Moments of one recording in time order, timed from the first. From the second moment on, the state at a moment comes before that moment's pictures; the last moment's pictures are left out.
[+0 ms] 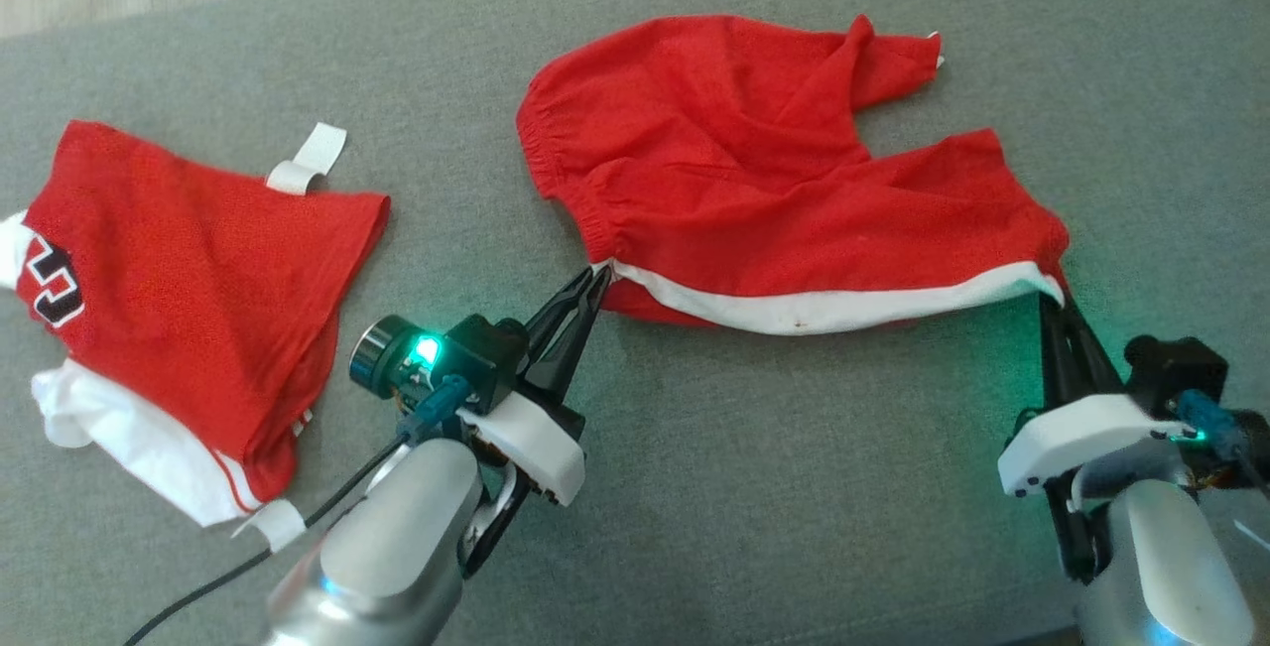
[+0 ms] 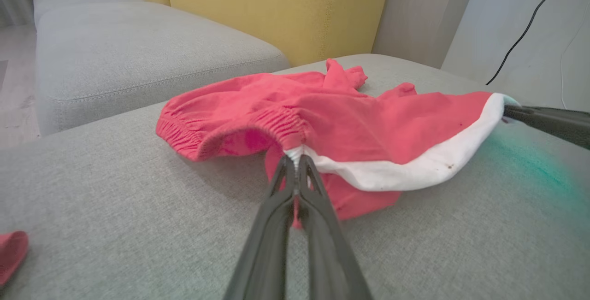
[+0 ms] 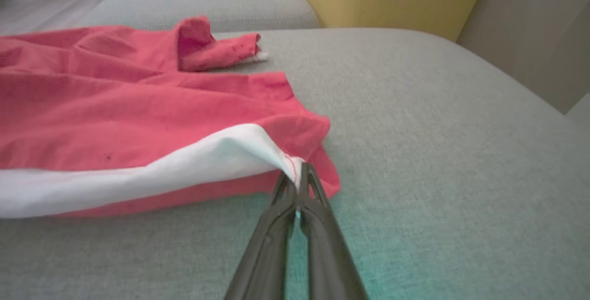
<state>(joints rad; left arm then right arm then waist) -0.53 0.15 -0.74 0.56 -0.39 -0.07 -0.22 -0.23 -0.04 -0.14 0.50 -0.03 0.13 -0.14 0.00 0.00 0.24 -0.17</state>
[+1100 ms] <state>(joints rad) -1.03 0.38 -0.75 0.41 -0.45 -0.13 0.04 -0.55 -0.06 -0.04 0.20 -0.01 0.13 -0.12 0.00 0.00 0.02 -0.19</state>
